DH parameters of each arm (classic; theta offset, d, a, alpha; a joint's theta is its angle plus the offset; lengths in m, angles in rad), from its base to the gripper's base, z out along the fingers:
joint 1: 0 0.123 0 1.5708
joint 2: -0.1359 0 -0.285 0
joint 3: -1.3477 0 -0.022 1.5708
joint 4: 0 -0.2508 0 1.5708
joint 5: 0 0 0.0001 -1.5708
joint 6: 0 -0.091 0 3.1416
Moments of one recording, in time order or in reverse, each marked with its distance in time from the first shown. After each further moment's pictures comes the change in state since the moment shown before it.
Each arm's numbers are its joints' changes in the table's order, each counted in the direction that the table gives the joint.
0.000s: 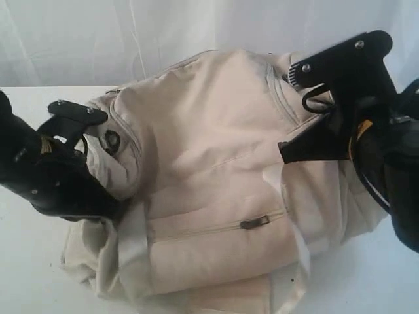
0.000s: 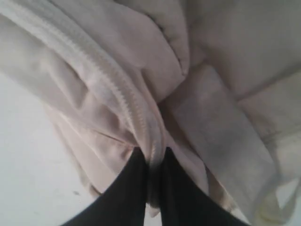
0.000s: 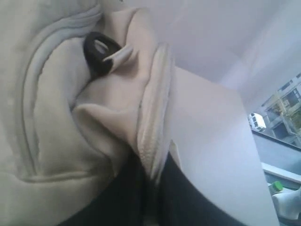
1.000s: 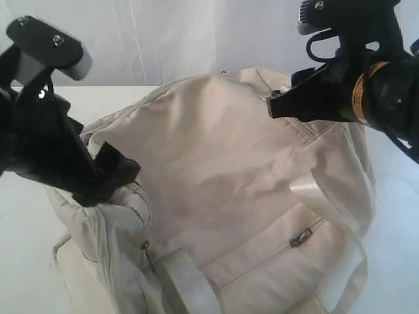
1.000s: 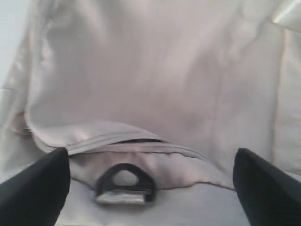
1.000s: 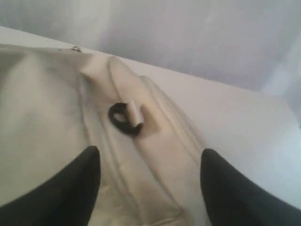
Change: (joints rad) left arm -0.220 0.302 0.026 -0.303 -0.059 0.144; right arm -0.142 0.015 0.141 -0.223 -0.274 0.164
